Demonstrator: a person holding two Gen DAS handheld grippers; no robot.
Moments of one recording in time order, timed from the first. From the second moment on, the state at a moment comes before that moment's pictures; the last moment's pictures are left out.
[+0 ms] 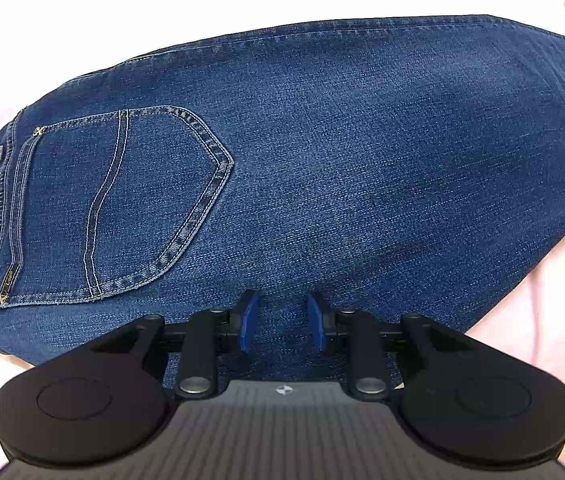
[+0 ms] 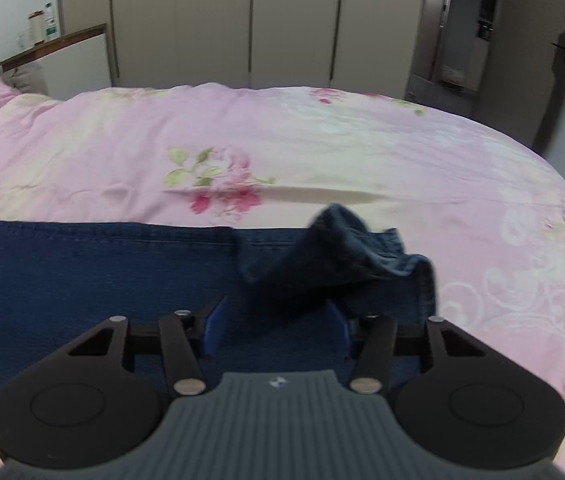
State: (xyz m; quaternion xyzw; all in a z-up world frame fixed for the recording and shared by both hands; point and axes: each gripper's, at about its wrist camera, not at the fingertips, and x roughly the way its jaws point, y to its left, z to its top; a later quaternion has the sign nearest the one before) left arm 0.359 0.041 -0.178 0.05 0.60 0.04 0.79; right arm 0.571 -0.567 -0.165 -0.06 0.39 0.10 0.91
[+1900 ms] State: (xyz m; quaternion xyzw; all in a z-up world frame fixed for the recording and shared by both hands) left arm 0.289 0.045 -0.124 -0.01 0.51 0.04 0.86; right arm 0.487 -0.692 -0.198 0.30 0.37 -0.11 0.87
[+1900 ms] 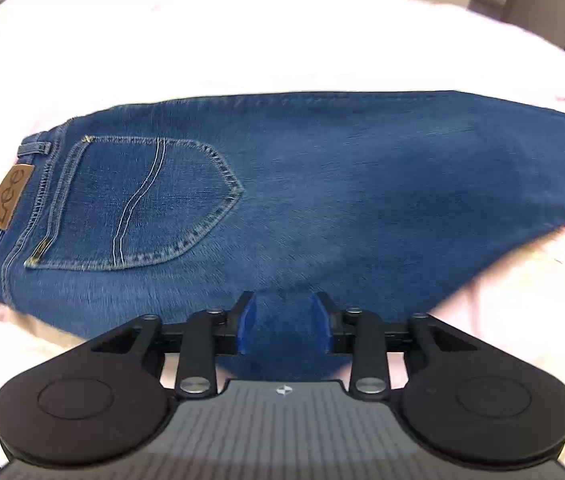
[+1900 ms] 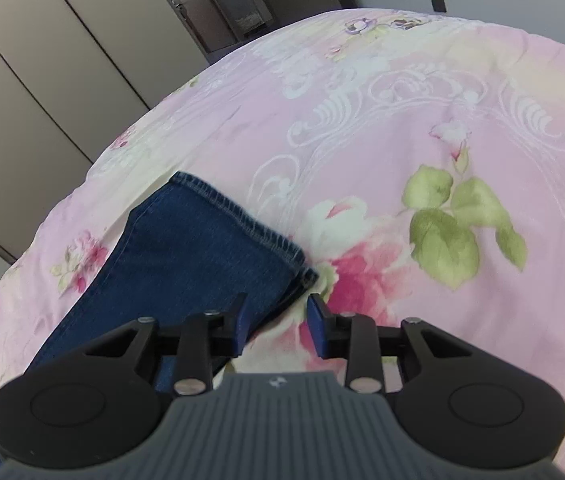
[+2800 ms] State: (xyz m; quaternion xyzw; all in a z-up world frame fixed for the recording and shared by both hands) left arm 0.240 0.046 -0.170 -0.12 0.45 0.15 0.87; right arm 0.489 -0.712 -0.236 0.47 0.32 -0.14 0.81
